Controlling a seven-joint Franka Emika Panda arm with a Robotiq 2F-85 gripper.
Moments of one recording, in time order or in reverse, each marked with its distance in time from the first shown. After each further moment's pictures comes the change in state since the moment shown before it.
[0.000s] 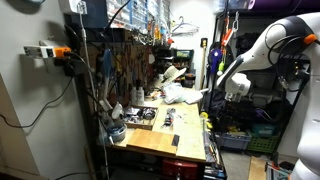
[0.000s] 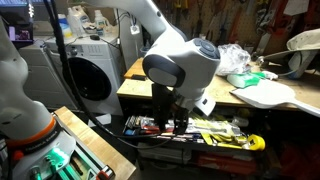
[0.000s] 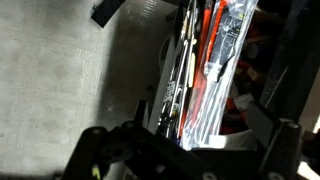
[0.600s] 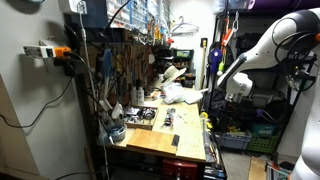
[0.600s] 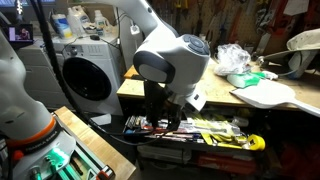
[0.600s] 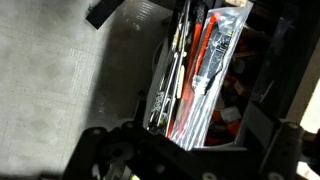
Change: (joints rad) arm 0.091 -0.075 -0.065 -0.079 0.000 0.008 -0.036
